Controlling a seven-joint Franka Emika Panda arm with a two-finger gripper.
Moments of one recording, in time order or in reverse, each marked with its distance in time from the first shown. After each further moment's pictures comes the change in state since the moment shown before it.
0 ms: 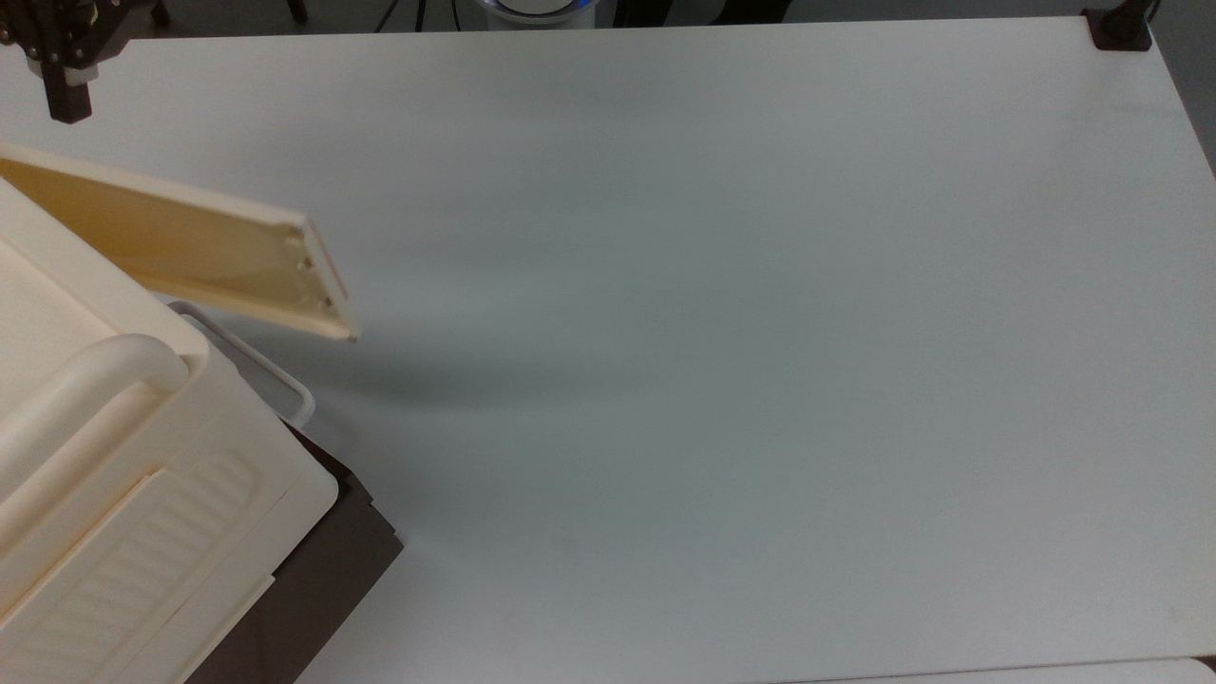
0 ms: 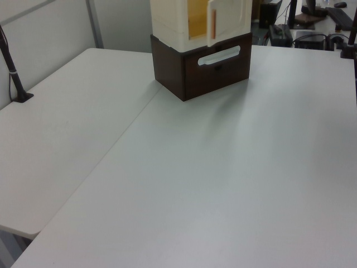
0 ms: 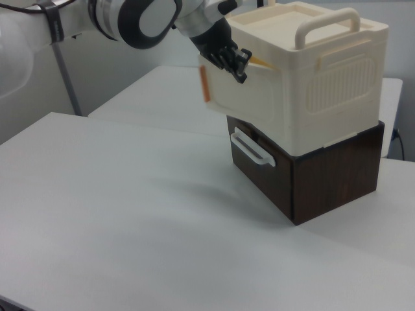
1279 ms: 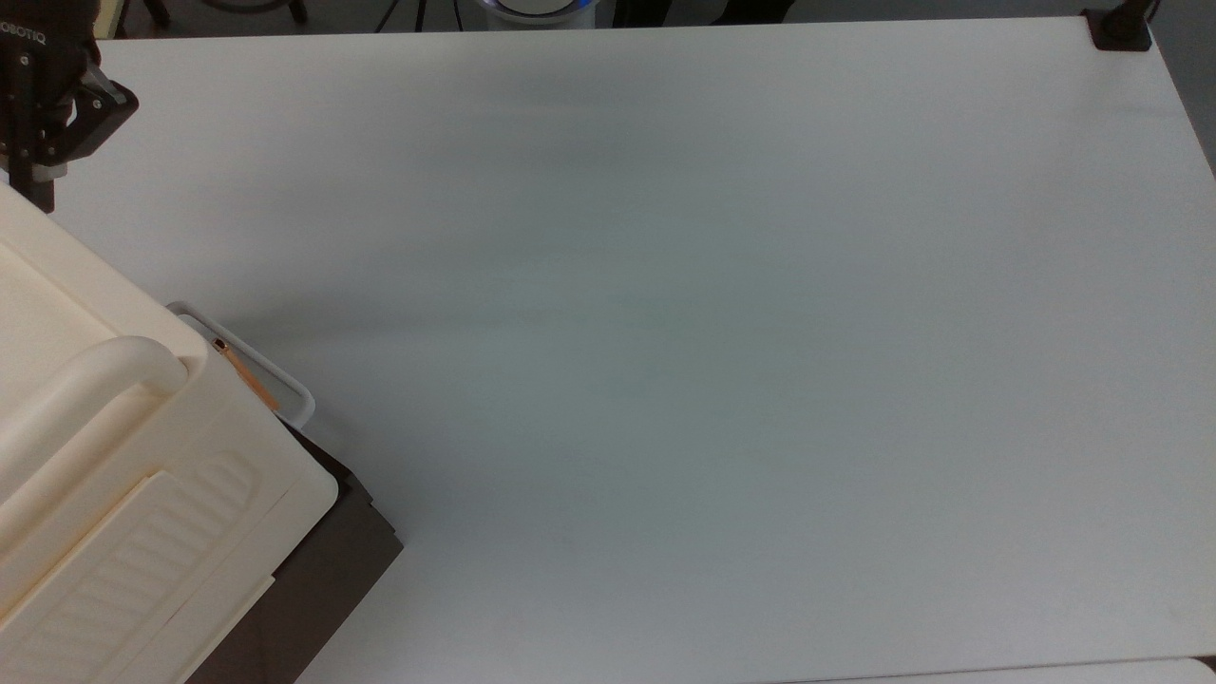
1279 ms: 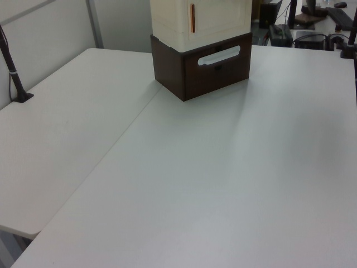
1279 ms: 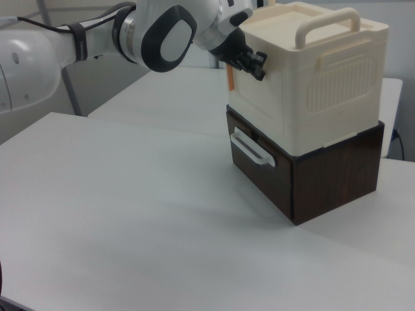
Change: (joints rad) arm 0.000 0.106 0.001 -0.003 0.013 0.258 0.006
